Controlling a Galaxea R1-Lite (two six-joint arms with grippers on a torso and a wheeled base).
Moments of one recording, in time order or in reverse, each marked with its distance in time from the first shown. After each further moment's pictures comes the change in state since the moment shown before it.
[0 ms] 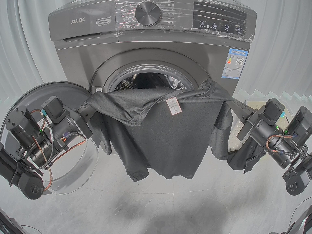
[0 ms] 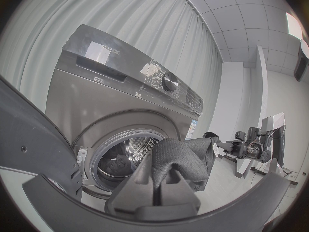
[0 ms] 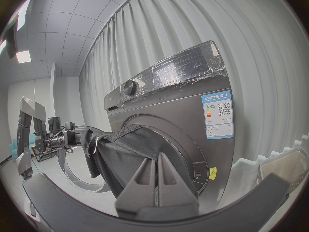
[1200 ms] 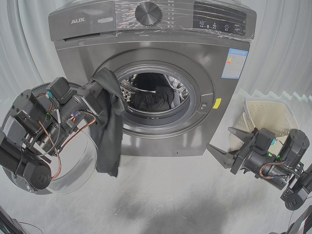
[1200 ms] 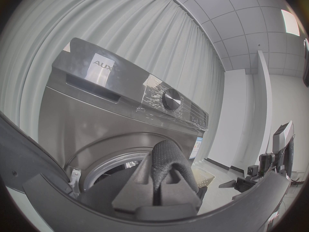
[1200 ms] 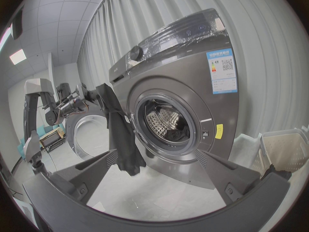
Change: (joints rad) left arm -0.081 0.028 -0.172 0.026 0.142 -0.001; right arm 0.076 0.023 0.182 0.034 -0.030 -0.006
